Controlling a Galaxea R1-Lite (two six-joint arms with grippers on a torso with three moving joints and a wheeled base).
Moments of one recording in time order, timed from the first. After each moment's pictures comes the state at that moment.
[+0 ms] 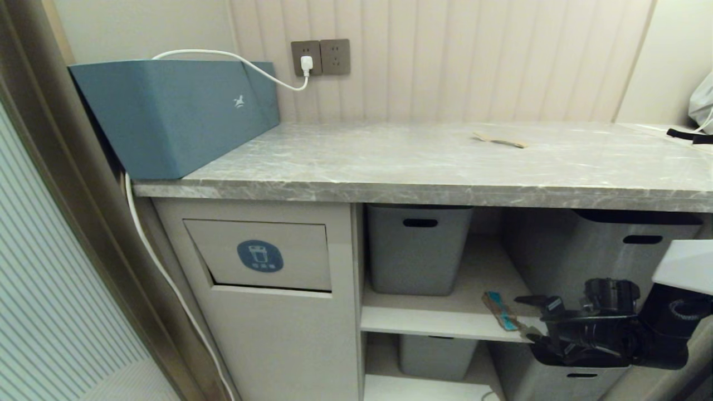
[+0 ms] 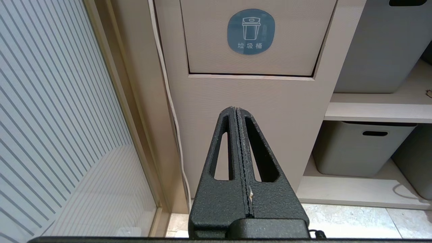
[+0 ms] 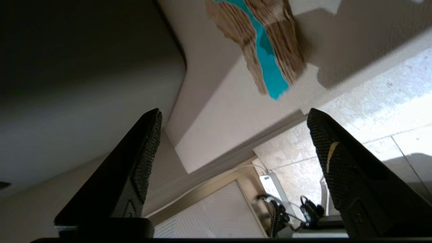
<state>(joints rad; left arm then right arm) 0.00 0.00 0.00 0.00 0.00 0.02 -0.22 2.45 -0.74 -0.97 0.53 1.08</state>
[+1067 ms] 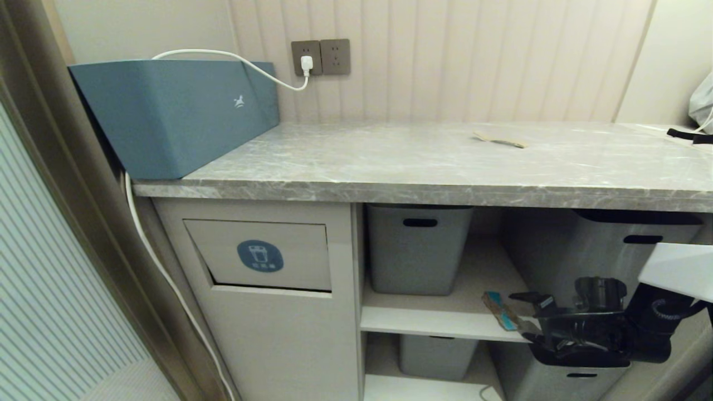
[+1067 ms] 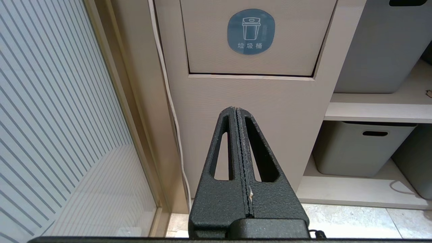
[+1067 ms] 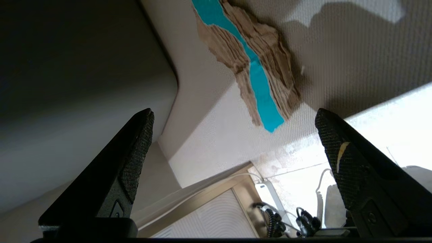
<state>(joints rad) 0.00 0.00 0.00 0.00 0.00 0.02 -0.21 2.52 -0.85 -0.94 0.51 1.07</state>
